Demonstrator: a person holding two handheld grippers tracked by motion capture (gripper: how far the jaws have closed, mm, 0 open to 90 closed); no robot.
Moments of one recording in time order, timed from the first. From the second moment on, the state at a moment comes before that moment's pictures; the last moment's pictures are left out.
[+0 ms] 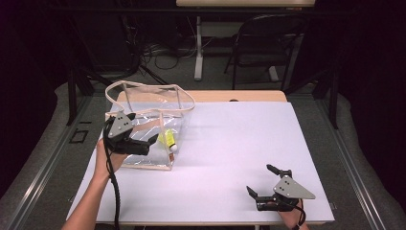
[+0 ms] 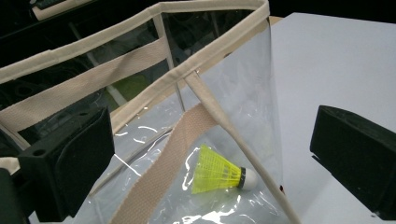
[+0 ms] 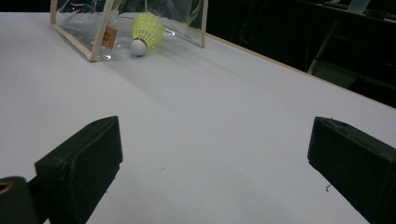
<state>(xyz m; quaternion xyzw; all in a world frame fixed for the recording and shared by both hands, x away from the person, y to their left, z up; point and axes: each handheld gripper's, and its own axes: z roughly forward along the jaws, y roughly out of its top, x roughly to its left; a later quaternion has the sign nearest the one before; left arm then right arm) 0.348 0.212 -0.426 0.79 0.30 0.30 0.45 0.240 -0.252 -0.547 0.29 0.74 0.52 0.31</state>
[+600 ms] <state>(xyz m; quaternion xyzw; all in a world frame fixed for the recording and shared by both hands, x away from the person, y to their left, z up) 0.322 0.212 -0.448 0.78 0.29 0.30 0.46 0.239 -0.252 -0.547 0.29 0.74 0.52 0.31</state>
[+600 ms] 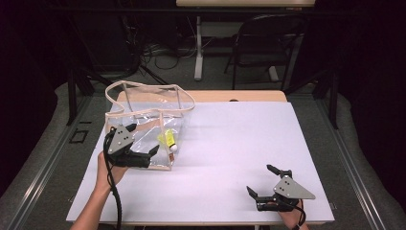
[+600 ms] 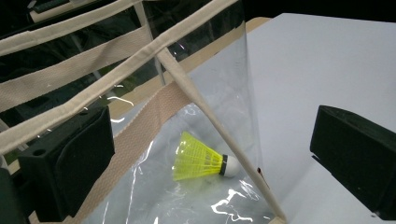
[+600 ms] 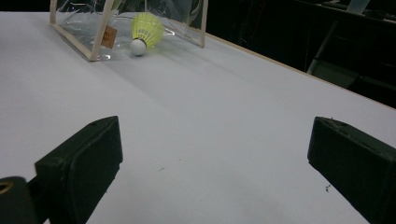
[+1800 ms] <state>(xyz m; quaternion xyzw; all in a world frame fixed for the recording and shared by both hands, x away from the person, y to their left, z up) 0.289 0.225 -0.496 0.78 0.30 0.27 0.47 0.239 -0.251 -0.547 0.29 0.75 0.51 0.31</state>
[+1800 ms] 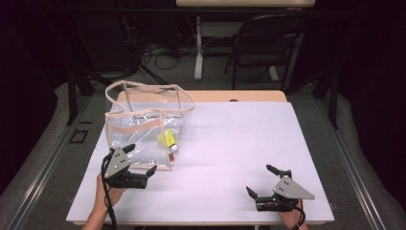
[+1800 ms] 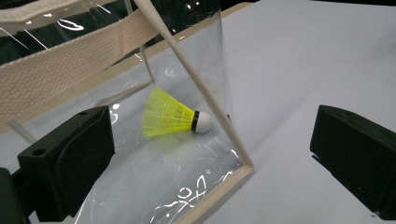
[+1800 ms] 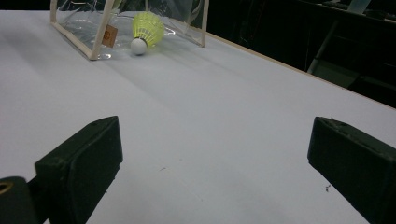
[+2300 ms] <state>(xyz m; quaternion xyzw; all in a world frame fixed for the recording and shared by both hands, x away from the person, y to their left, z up) 0.283 0.230 -0.522 0.79 0.30 0.26 0.47 0.239 -0.250 -0.548 0.29 0.74 0.51 0.31</state>
